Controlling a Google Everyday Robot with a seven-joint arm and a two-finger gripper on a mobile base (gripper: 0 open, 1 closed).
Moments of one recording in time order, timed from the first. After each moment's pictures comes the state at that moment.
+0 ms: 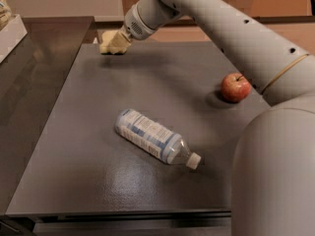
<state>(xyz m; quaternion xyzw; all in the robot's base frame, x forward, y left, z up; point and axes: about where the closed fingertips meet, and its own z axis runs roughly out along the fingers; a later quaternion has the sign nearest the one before) 0.729 0.110 0.920 -0.53 0.73 0.18 0.38</state>
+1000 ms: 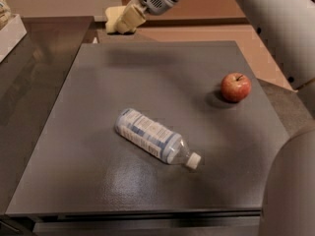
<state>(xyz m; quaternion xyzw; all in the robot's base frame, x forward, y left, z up) 0.685 0.071 1.003 -0.56 0.70 0.18 0.40</state>
